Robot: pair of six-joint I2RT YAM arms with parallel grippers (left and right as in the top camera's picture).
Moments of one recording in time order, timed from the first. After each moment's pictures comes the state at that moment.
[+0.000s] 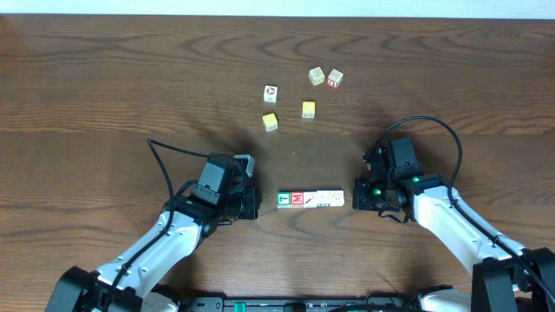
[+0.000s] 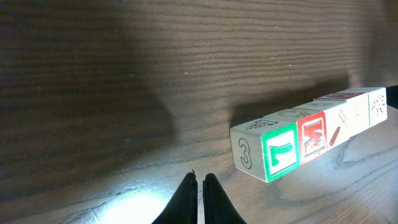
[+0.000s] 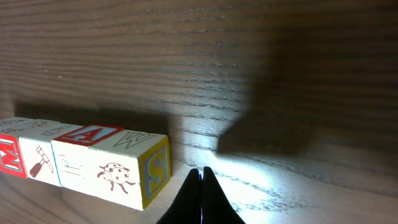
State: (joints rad) left arm -0.43 1.35 0.50 -0.17 0.35 -0.45; right arm 0.24 1.46 0.65 -0.47 -0.30 0.33
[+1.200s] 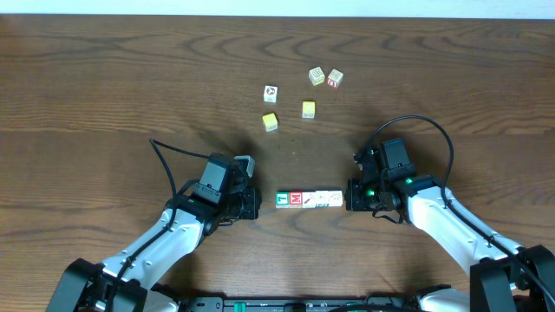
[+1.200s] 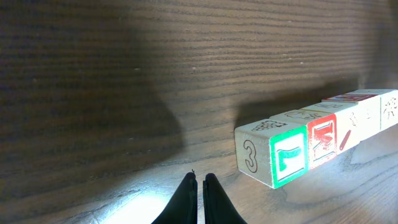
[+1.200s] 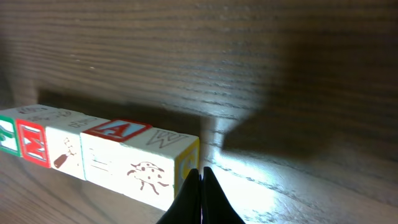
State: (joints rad) left arm -0.43 1.39 0.50 -0.16 0.35 -0.46; right arm 0.29 1.46 0.65 -0.44 -0.32 0.32
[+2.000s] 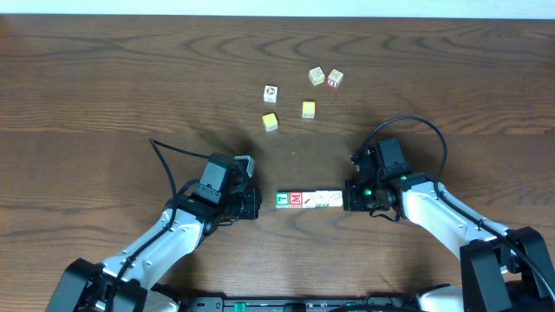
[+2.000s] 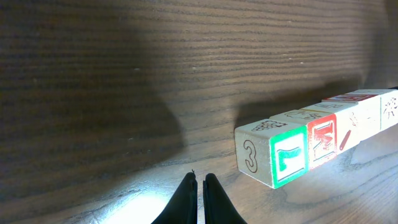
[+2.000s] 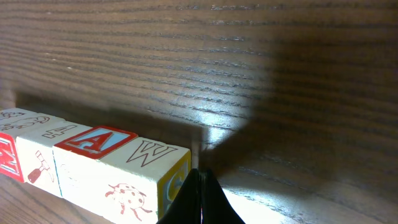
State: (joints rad) left arm -0.43 1.39 0.50 -0.16 0.35 -0.46; right arm 0.29 1.54 0.65 -0.39 -0.34 0.32
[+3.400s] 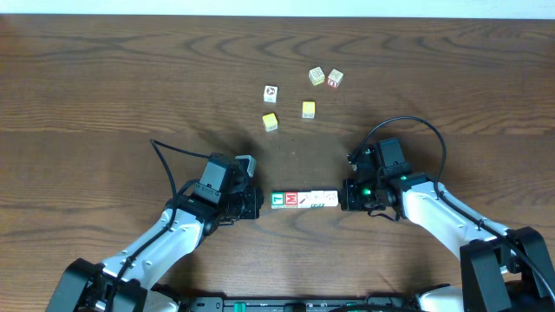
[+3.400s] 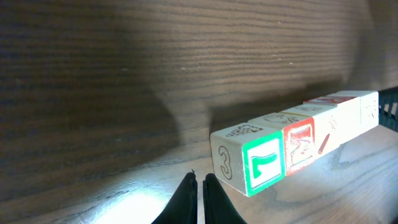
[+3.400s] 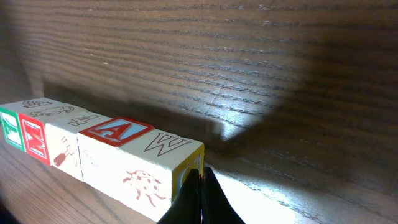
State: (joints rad) left arm -0.43 1.39 0.50 -0.15 0.38 -0.48; right arm 0.29 1.54 0.65 -0.38 -0.42 0.32
